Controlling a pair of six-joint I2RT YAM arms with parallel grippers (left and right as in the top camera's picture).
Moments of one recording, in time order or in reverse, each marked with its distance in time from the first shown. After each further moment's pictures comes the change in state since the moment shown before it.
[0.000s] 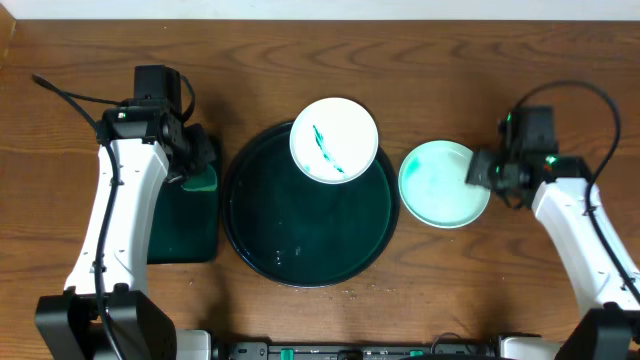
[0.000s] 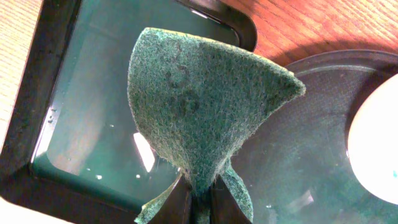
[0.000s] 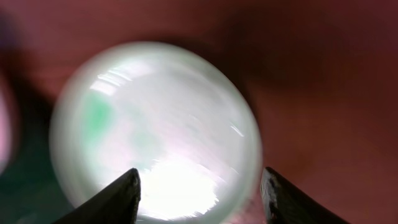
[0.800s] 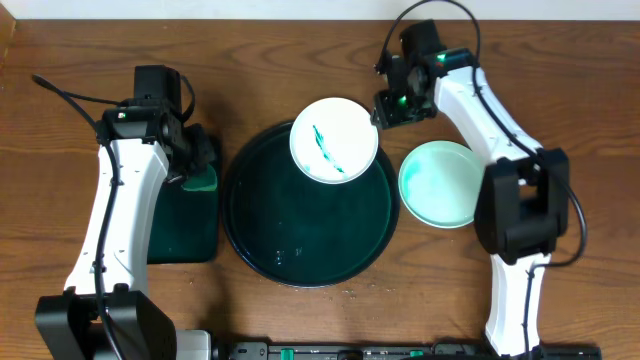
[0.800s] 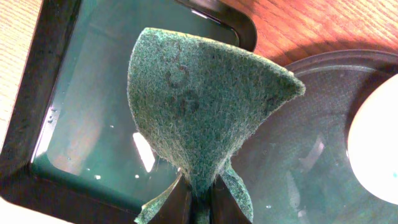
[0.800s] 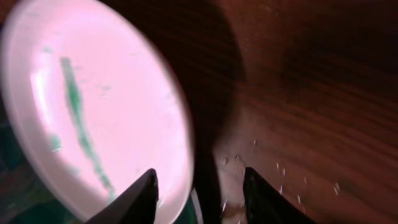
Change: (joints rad) left arm 0.000 0.000 0.000 0.000 0.000 0.000; right arm 0.269 0.777 0.824 -0.224 -0.263 -0.274
